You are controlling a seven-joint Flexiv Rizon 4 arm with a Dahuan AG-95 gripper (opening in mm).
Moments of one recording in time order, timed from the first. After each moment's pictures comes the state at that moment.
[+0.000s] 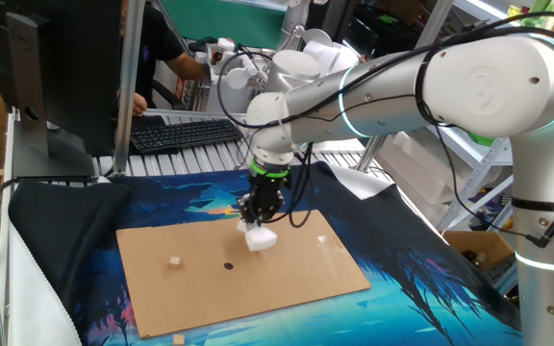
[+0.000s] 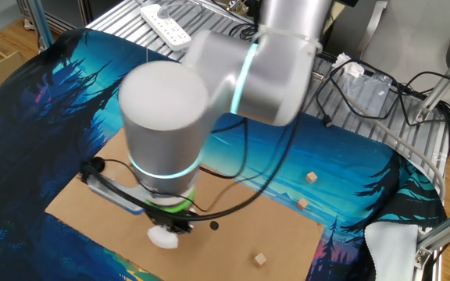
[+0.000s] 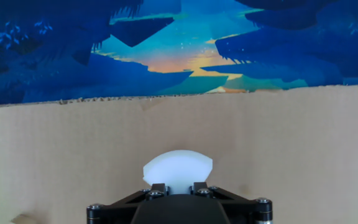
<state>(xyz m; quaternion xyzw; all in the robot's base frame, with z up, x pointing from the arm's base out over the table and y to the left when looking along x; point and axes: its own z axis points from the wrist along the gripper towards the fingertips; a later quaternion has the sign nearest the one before) 0.672 0.021 0.041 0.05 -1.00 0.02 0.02</state>
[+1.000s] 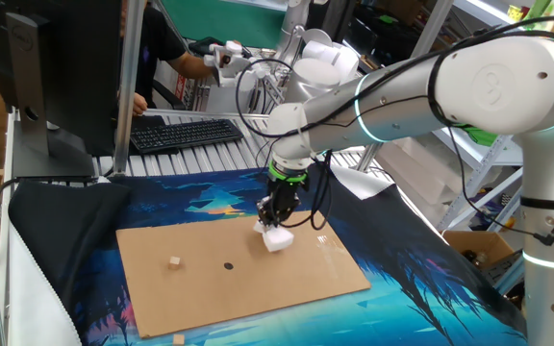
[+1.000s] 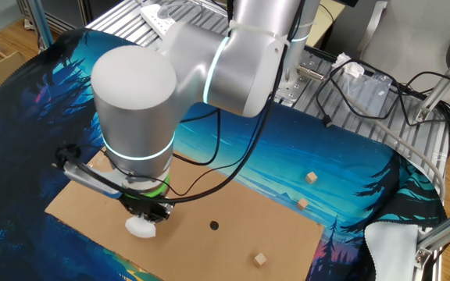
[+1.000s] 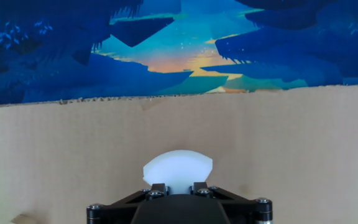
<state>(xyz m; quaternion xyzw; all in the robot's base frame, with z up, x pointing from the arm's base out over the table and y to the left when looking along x) 0.672 -0.021 0.028 0.08 -1.00 0.03 0.00</state>
